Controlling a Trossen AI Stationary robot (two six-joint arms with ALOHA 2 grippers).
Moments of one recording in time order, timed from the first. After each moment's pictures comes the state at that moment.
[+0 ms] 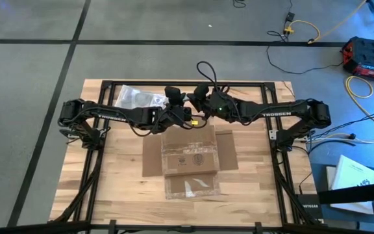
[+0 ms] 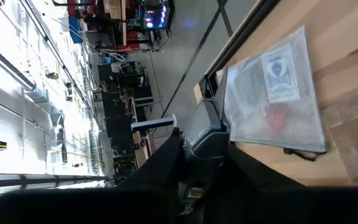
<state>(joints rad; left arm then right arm) 0.02 1.67 1.30 -0.16 -1.02 0.80 -0.12 1.51 1.08 0.12 0.43 1.79</state>
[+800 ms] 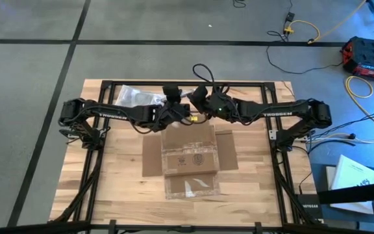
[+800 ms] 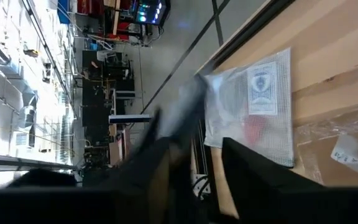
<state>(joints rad) 0.04 1.67 1.29 -0.16 -1.08 0.83 -0.12 1.50 1.08 0.05 0.42 1.65</state>
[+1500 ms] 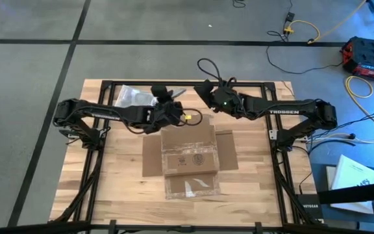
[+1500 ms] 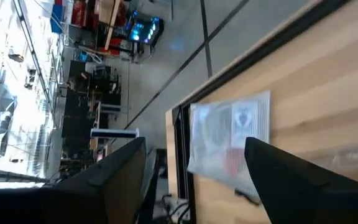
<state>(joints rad) 0.01 1.59 1.30 -0.41 -1.16 0.48 -0.18 1.43 1.08 -0.06 0.47 1.53</state>
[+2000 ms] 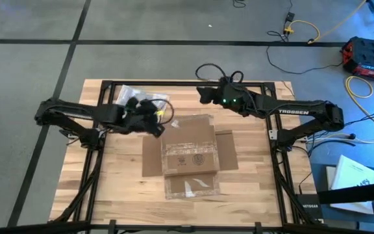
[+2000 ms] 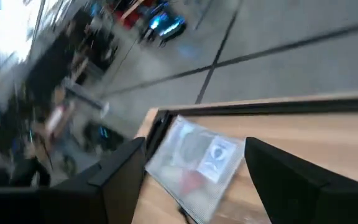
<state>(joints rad) -0.12 1.35 1.31 -0.98 -0.75 -0.68 -0.18 1.33 1.08 -0.09 0.43 0.92</state>
